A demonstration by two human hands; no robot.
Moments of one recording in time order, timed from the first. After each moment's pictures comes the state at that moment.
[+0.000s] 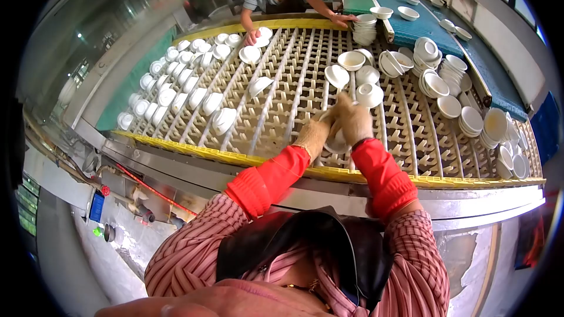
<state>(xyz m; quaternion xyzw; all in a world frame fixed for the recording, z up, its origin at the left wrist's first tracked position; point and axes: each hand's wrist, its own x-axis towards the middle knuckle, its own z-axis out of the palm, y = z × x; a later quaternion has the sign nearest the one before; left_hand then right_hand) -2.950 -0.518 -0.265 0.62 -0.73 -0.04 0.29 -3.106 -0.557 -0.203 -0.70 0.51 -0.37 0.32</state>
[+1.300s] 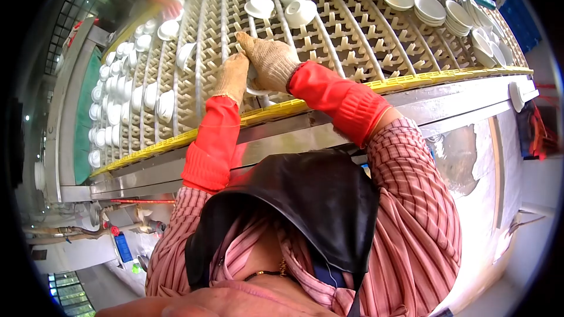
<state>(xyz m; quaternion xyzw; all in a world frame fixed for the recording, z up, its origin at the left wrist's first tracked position) -2.917 -0.508 -0.222 0.67 -0.70 -0.09 0.22 -3.086 -0.529 -0.207 -0.87 0.41 -0.25 0.13</state>
